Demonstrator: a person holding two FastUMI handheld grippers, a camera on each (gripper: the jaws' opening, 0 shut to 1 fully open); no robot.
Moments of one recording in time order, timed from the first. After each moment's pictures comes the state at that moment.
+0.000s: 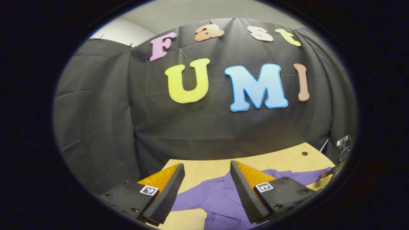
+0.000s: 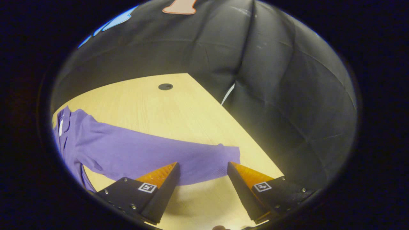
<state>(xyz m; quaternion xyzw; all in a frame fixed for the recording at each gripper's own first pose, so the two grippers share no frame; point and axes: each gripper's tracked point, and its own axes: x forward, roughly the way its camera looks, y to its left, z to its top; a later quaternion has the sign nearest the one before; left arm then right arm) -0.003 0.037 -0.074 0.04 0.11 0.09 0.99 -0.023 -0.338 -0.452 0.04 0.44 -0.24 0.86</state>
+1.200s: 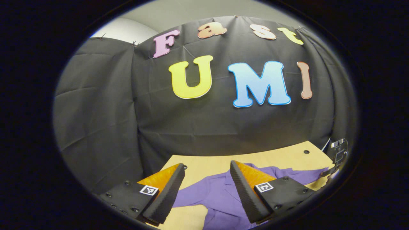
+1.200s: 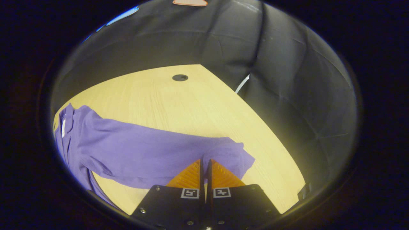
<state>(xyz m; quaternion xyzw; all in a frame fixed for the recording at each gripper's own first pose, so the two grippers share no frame) -0.015 0.041 -0.080 0.03 0.12 0.11 0.99 0.007 -0.297 -0.445 0.07 0.46 -0.21 0.86</state>
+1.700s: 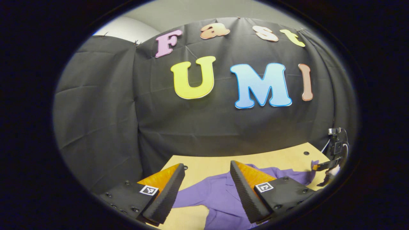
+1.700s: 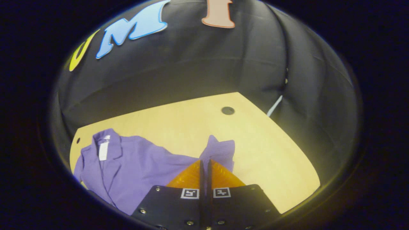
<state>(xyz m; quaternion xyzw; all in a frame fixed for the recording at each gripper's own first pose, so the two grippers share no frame) -0.021 0.057 -0.082 0.03 0.12 0.11 0.99 0.087 -0.175 -0.350 0.10 0.37 -0.09 0.92</state>
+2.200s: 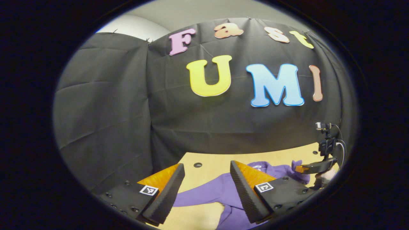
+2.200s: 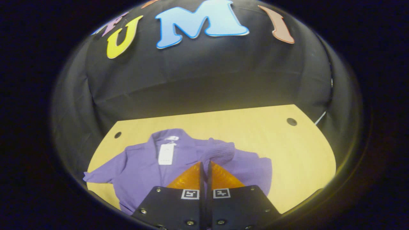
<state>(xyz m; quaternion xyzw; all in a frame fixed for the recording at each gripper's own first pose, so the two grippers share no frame) -0.058 0.128 -0.089 0.02 0.12 0.17 0.98 0.110 0.024 -0.299 0.10 0.35 0.07 0.93</state>
